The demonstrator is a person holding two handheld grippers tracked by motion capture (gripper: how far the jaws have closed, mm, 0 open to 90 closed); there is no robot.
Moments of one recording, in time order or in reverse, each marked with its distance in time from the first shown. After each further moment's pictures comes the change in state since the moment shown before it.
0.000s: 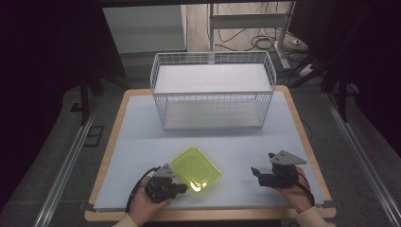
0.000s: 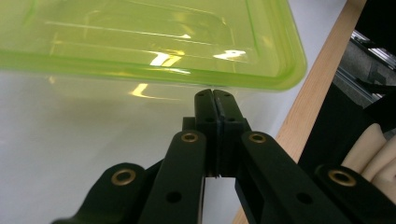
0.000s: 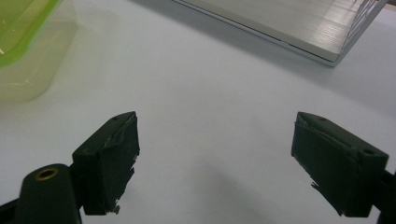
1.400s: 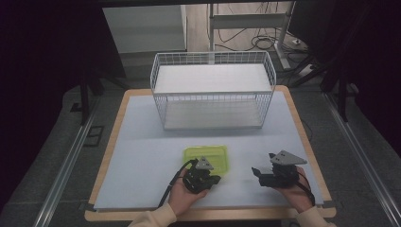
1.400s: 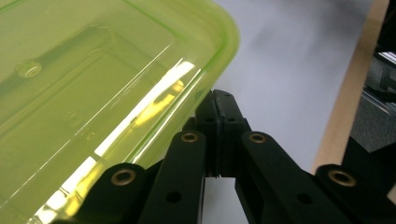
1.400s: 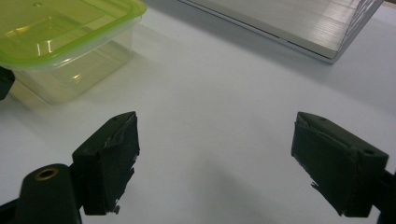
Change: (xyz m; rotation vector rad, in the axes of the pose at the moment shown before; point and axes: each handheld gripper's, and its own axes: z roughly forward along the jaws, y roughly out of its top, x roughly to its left) left arm -0.036 0.064 0.070 -0.016 0.019 0.049; right arm -0.002 -0.001 0.000 0.008 -0.003 -0.003
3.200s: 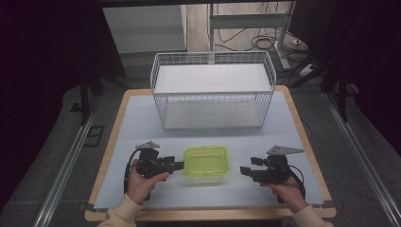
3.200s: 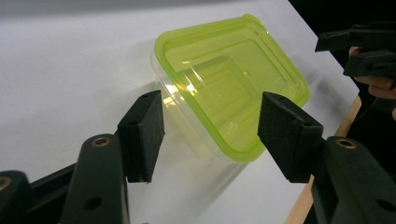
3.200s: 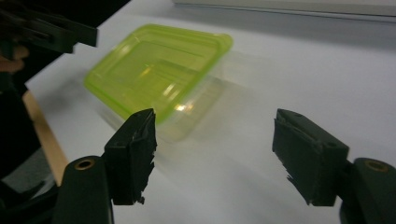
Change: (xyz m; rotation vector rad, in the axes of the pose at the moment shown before) left arm 0.087 -0.037 -0.099 -0.185 -0.004 -0.392; right arm 0.009 0.024 0.009 0.015 0.352 0.287
